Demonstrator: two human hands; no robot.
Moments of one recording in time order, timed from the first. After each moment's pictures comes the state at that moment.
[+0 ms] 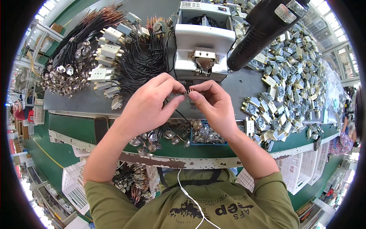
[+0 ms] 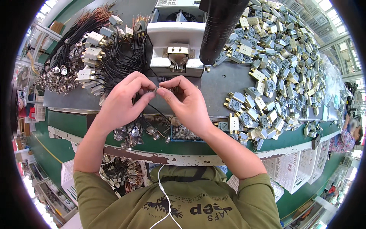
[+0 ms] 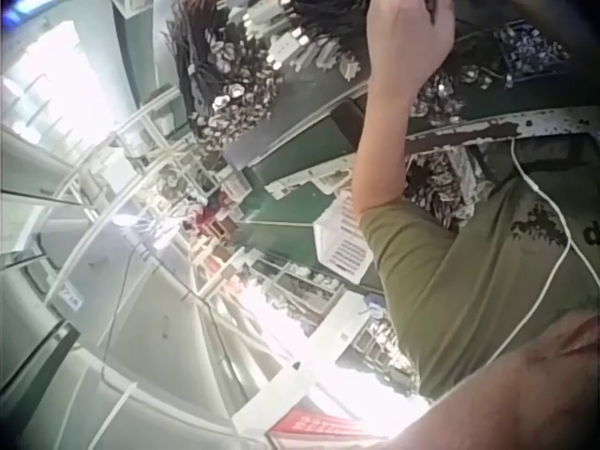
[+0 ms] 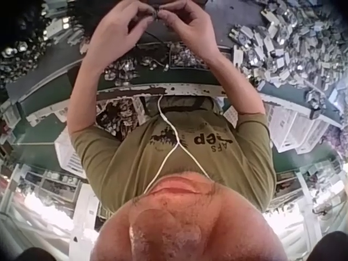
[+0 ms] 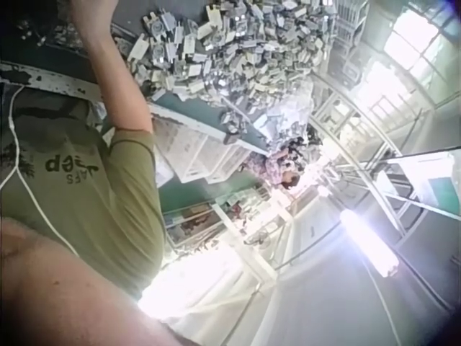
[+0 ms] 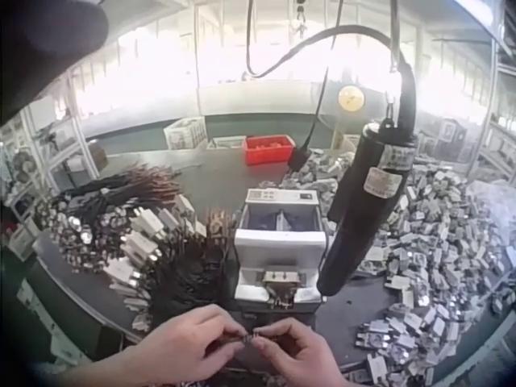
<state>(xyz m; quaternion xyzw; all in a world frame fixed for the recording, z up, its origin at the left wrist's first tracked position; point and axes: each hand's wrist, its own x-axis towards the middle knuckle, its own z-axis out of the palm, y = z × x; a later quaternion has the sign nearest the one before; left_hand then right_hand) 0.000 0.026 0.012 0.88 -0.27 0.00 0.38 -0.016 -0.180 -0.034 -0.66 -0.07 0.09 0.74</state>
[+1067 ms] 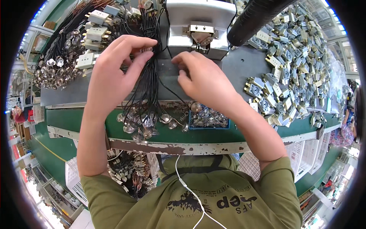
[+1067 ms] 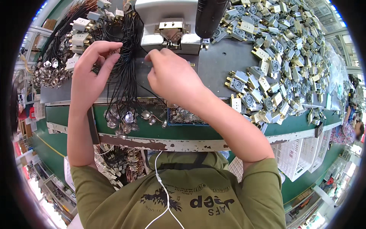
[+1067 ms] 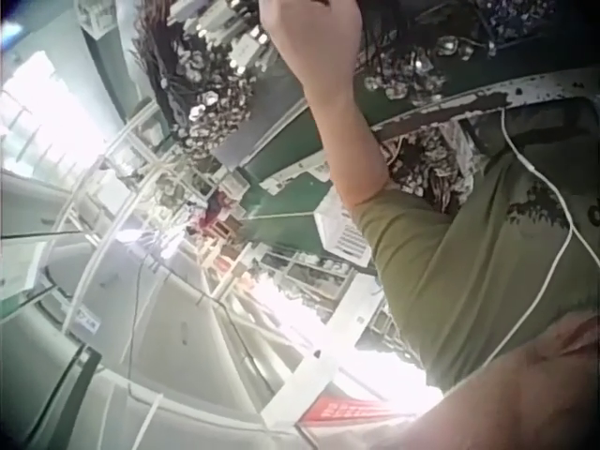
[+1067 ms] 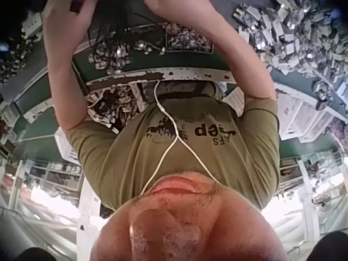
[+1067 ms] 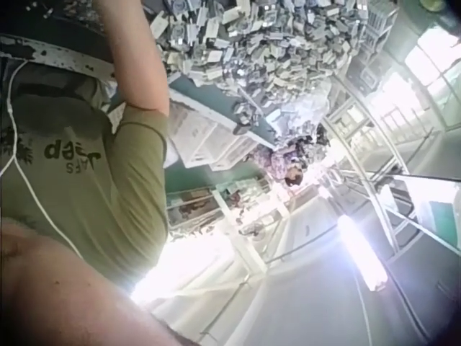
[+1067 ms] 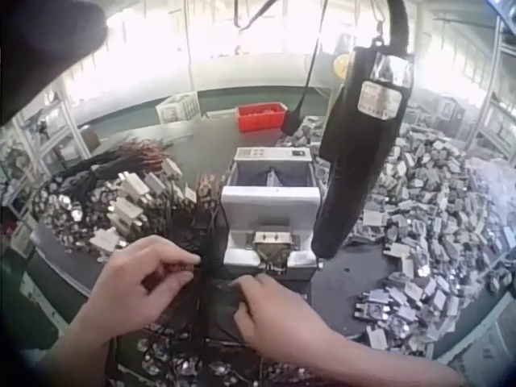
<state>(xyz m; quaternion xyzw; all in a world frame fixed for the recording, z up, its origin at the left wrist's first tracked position) 0.016 0.048 0.036 0.90 -0.22 0.12 0.35 0.015 -0.169 -0.032 -0.89 -0.23 0.01 0.39</state>
